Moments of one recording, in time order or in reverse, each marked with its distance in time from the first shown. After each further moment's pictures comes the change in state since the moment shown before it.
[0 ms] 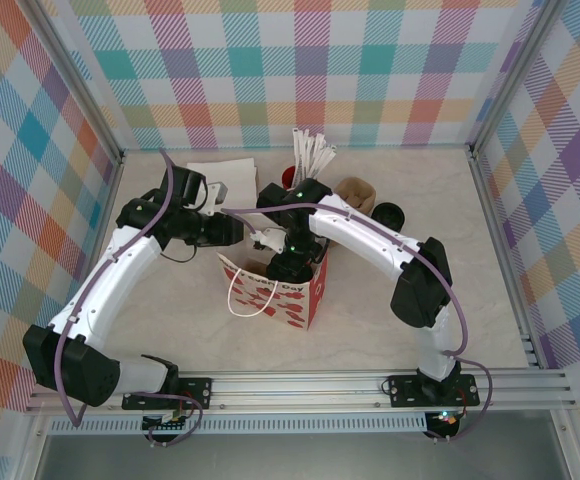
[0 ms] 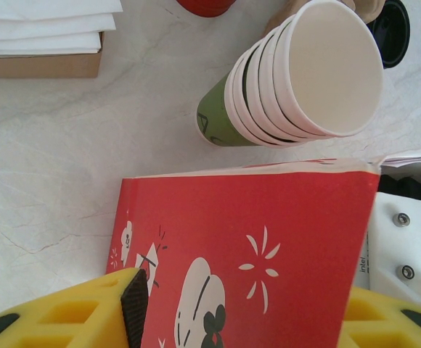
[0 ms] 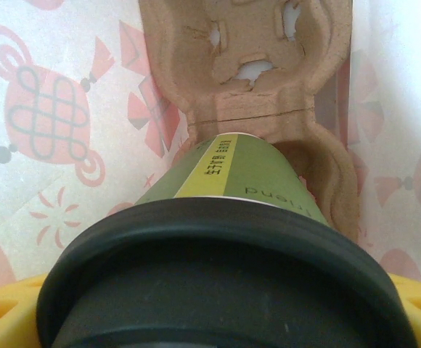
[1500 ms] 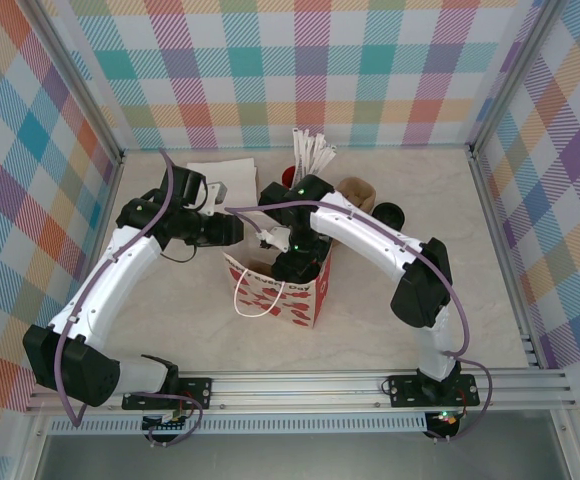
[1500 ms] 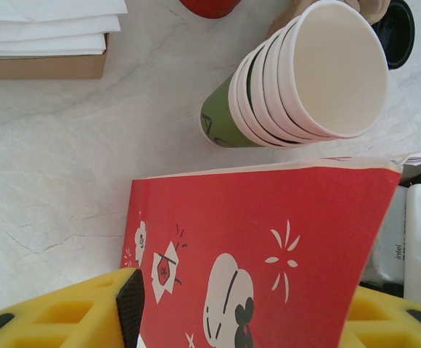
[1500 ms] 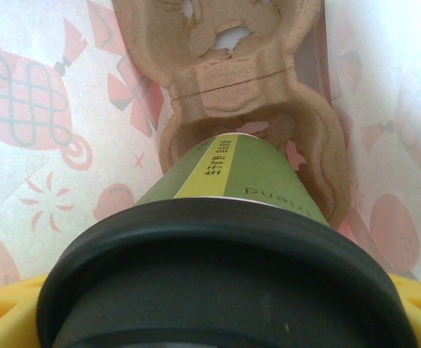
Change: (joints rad) left arm 0.000 0.000 0.000 0.000 -0.011 0.000; right arm 0.000 0.000 0.042 -0.098 0.074 0.049
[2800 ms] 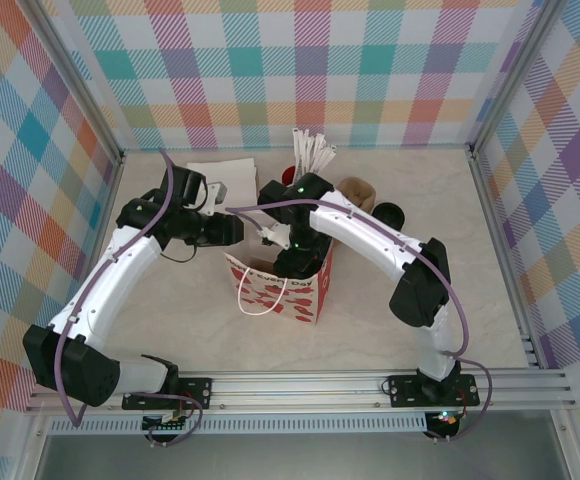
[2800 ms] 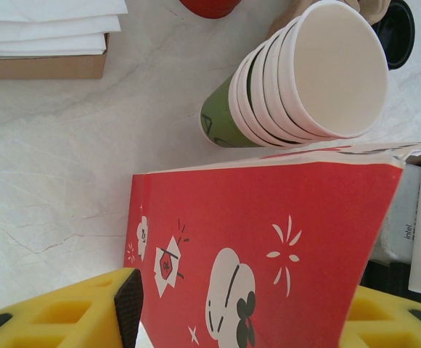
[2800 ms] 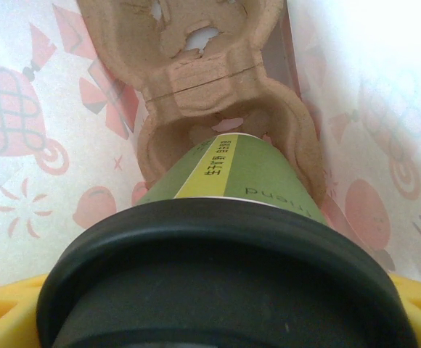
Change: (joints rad) left arm 0.000 0.000 0.000 0.000 0.000 0.000; right arm 0.000 0.010 0.032 -0.015 0.090 0.000
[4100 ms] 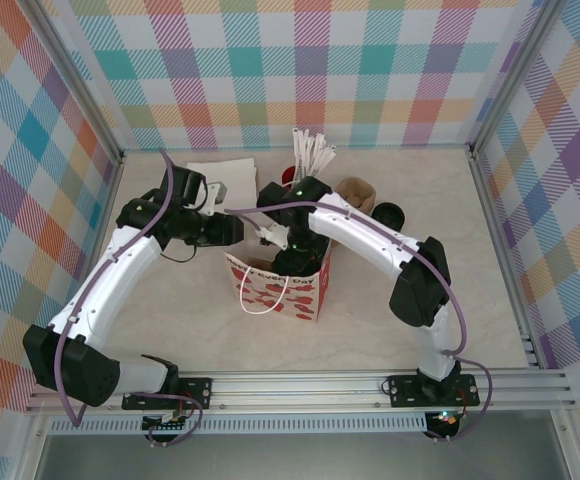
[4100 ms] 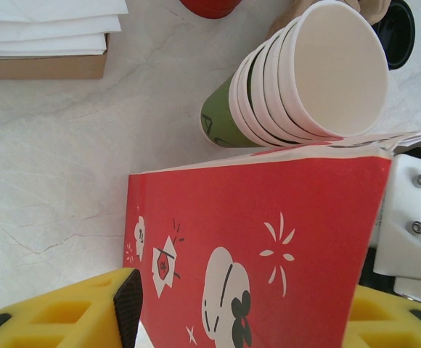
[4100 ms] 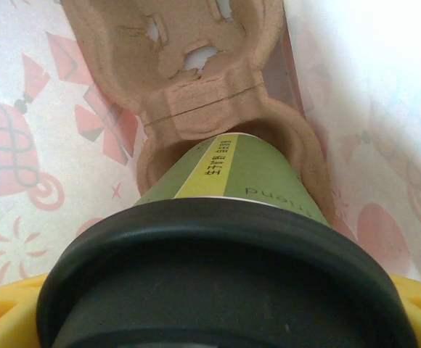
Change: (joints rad) left arm 0.000 0.000 0.000 0.000 0.000 0.000; right arm -0.006 0.000 -0.056 0.085 -0.005 -0.001
